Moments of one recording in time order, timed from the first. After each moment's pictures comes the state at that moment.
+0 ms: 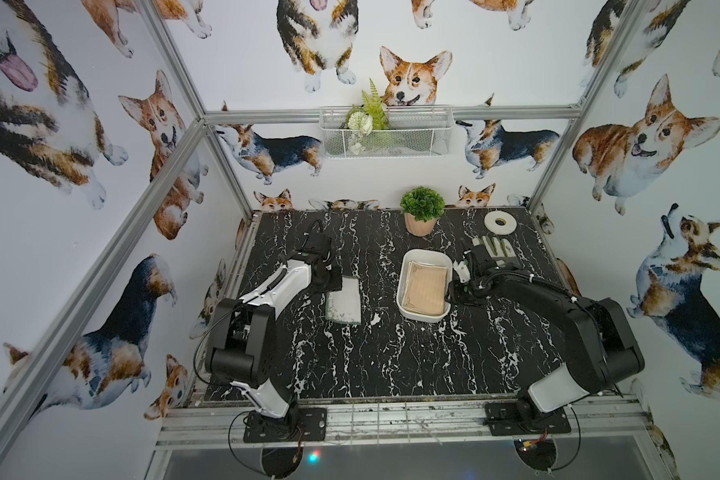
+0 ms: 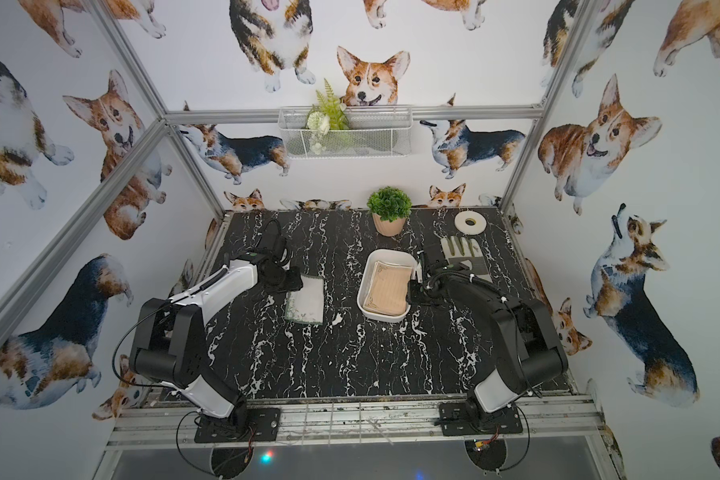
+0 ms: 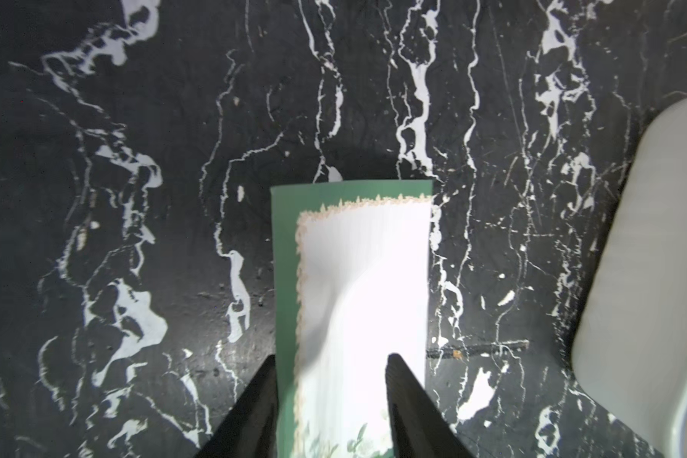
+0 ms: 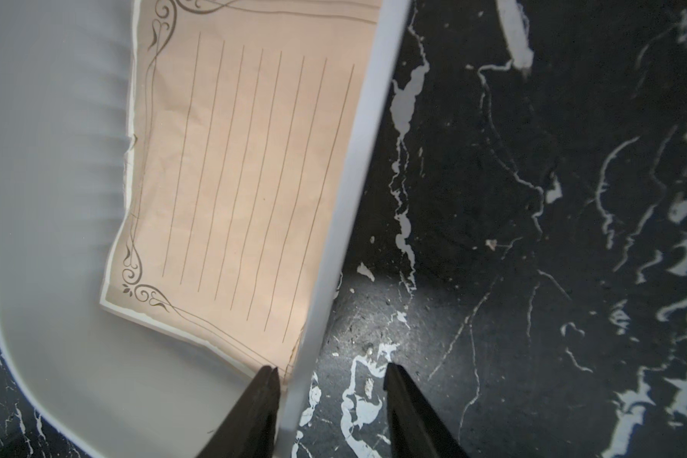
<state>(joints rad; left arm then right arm) -0.26 1.65 1.15 -0.70 0.07 -0.33 0.39 1.56 0.97 -0.61 -0.19 0.36</state>
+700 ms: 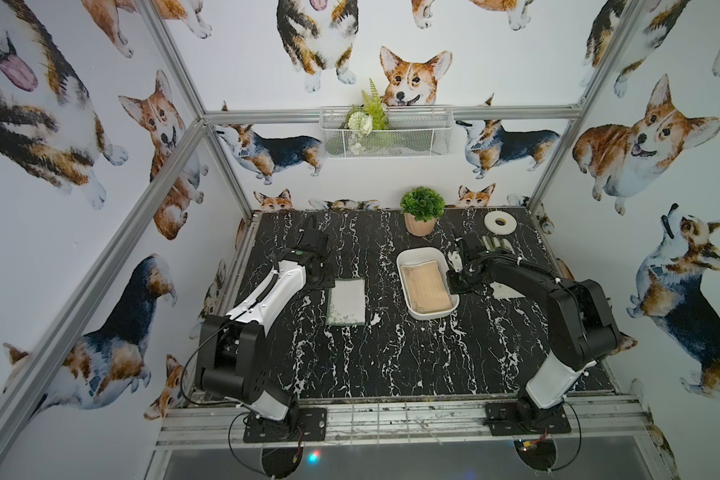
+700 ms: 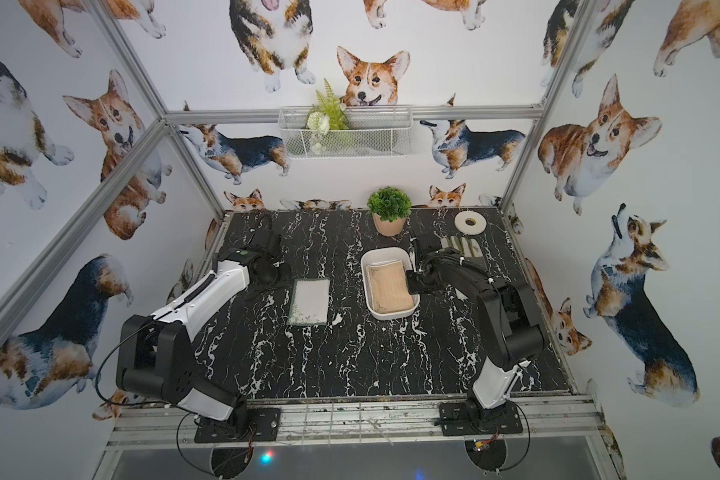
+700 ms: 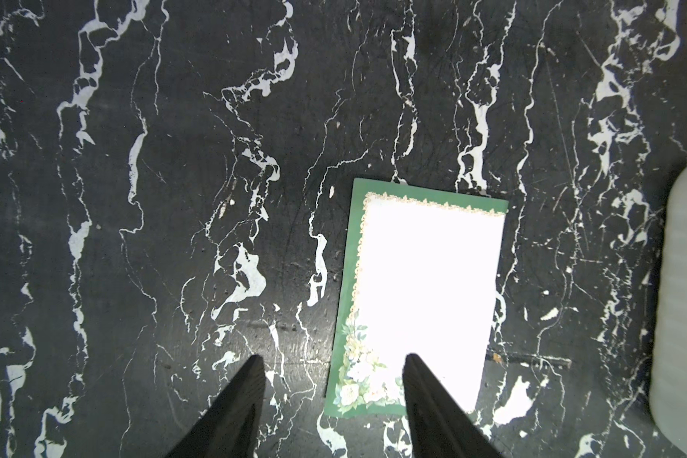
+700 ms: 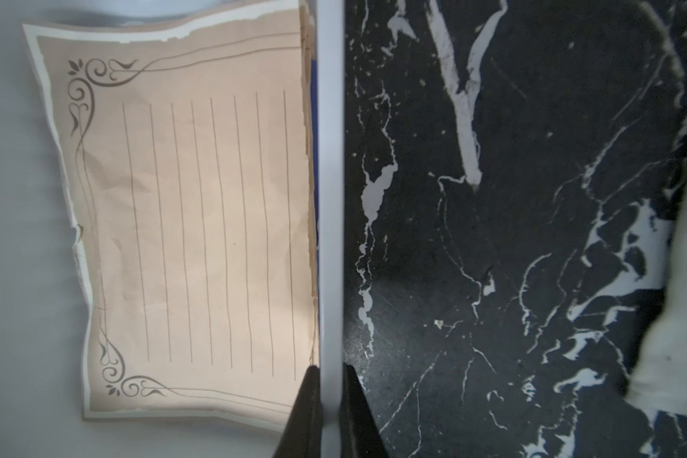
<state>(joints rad) -0.26 1.55 1.18 -0.80 -0.09 -0.38 0.39 1.71 1.17 -0.70 -0.05 0.22</state>
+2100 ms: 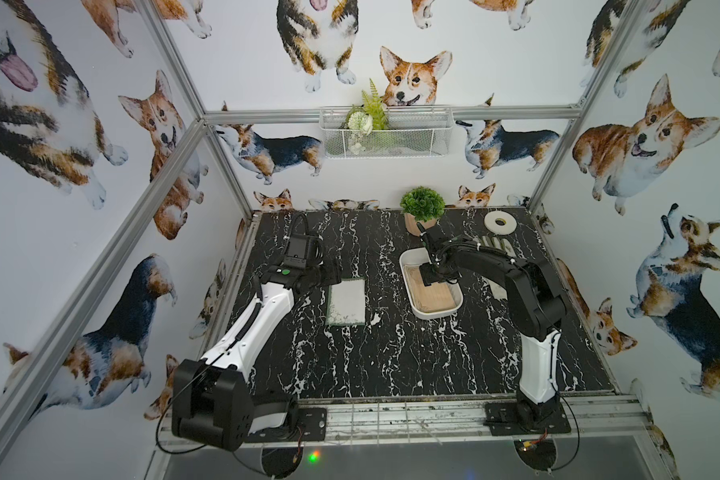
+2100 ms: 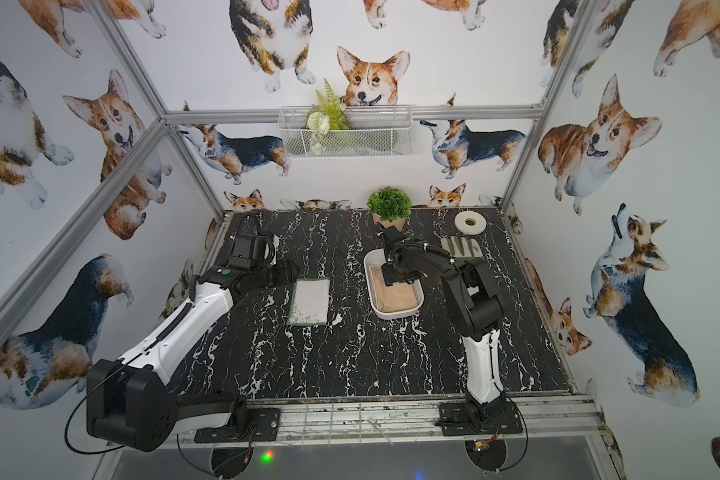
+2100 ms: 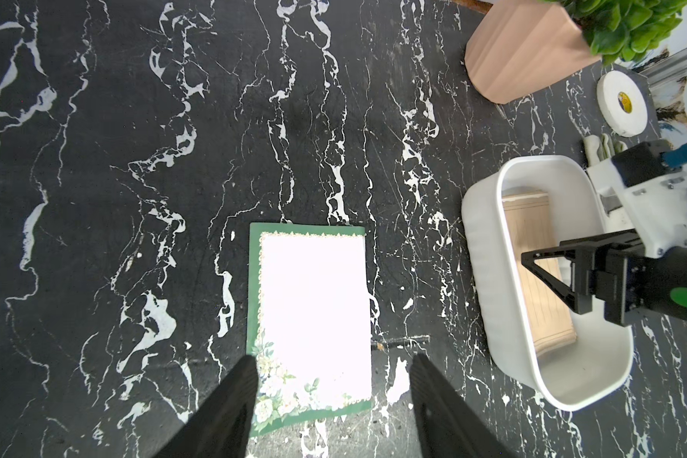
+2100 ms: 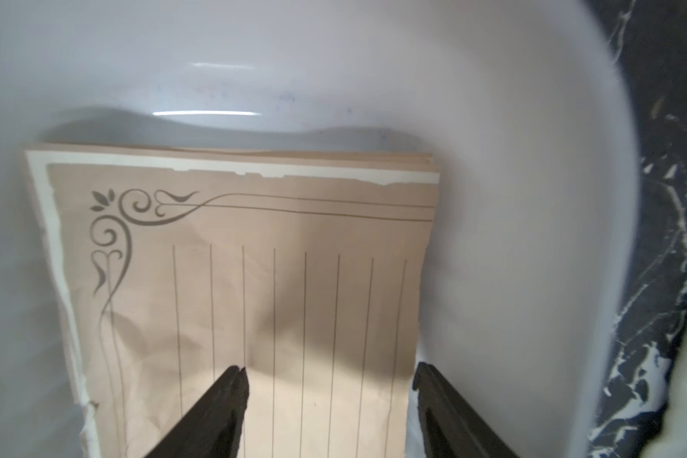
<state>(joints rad) -0.26 1.32 1.04 -0.58 0.13 -0.38 0.53 2.03 1.49 -0.77 0.16 0.26</state>
